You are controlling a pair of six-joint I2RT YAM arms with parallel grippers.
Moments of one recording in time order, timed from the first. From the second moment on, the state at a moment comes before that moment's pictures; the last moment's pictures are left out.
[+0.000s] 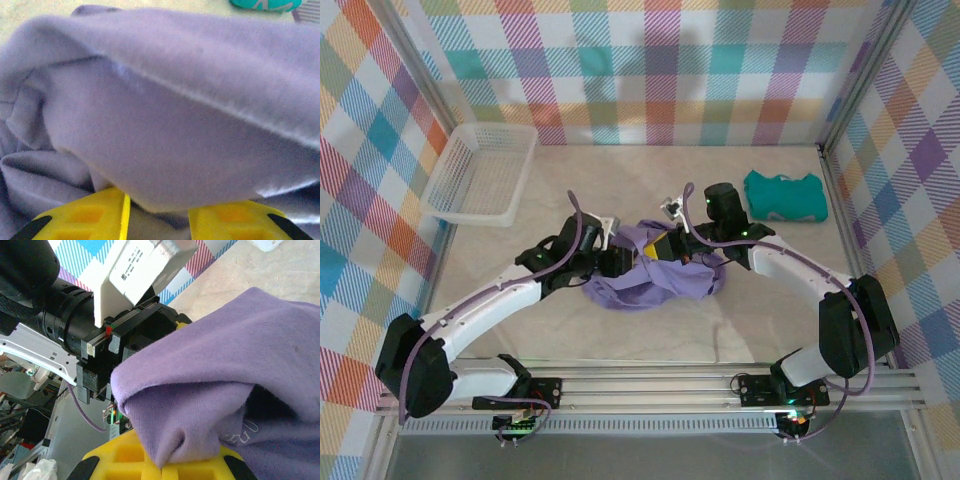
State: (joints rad) left arm -0.66 1.25 0.91 -0.39 0.16 -0.51; right arm 0.52 1.46 0.98 -0.11 -1.07 0.20
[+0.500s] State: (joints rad) left arm -0.62 1.31 0.93 -0.32 0.22 -0.50; right arm 0.51 1.46 0.98 -0.19 -1.00 0.15
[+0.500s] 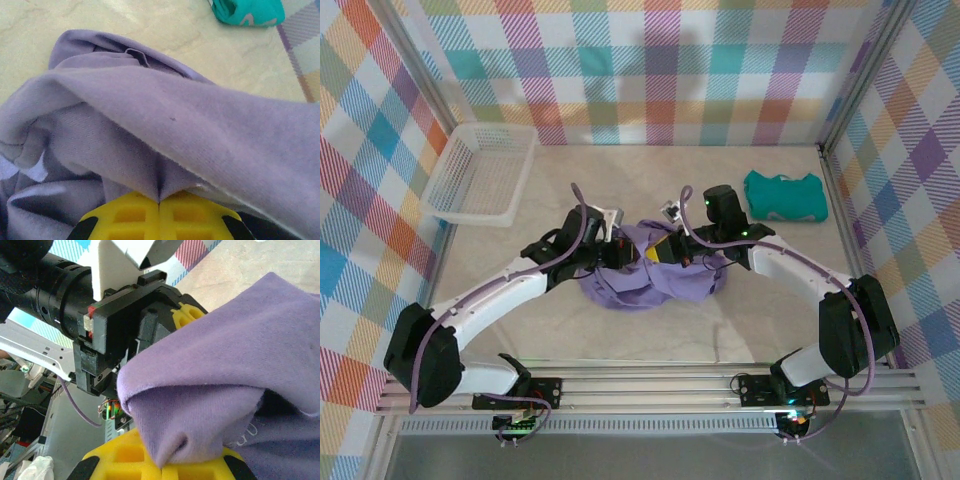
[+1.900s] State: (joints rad) left arm -0.28 1.08 0.91 -0.26 0.73 -1.01; right arm 0.67 1.35 0.86 0.01 -0.79 0.05
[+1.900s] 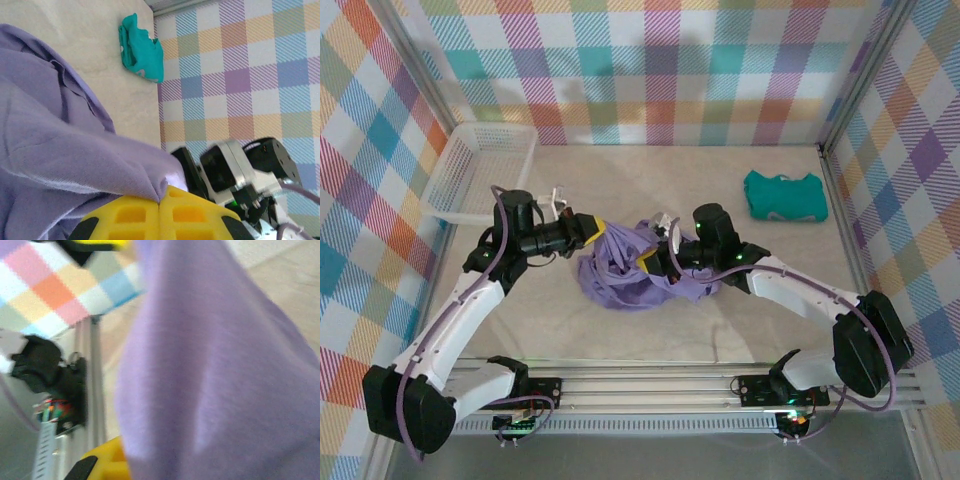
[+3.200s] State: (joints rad) left arm -0.47 1.16 0.86 -0.44 0.51 -0.70; right arm 0.65 1.43 0.89 0.06 -0.91 0.08
